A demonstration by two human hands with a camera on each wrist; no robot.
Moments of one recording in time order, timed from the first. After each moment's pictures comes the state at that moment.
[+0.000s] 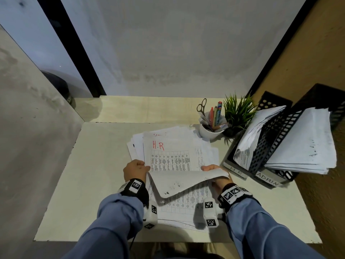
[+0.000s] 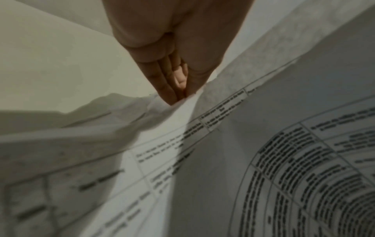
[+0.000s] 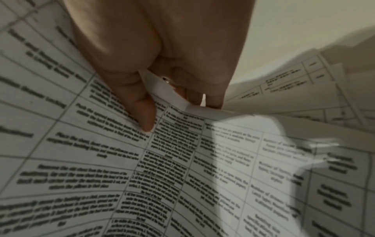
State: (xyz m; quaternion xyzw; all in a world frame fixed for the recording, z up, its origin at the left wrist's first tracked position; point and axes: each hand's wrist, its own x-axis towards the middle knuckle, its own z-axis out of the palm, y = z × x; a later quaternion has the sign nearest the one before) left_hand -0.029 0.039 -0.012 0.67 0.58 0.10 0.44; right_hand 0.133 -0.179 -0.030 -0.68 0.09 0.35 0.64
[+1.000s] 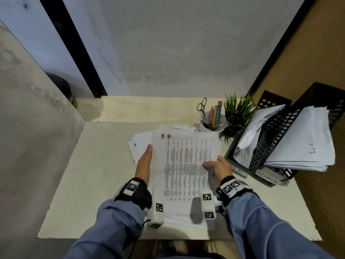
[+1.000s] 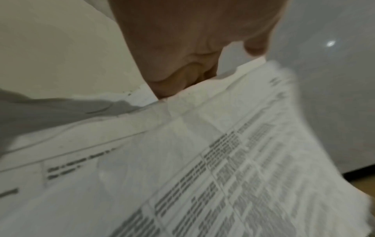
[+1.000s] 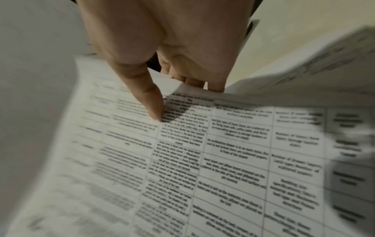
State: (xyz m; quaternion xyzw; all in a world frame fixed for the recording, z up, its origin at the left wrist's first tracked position) left_hand -0.021 0.020 0.017 0.52 0.44 0.13 0.72; right_hand 0.126 -0.163 0.033 -0.70 0.09 0.31 0.64
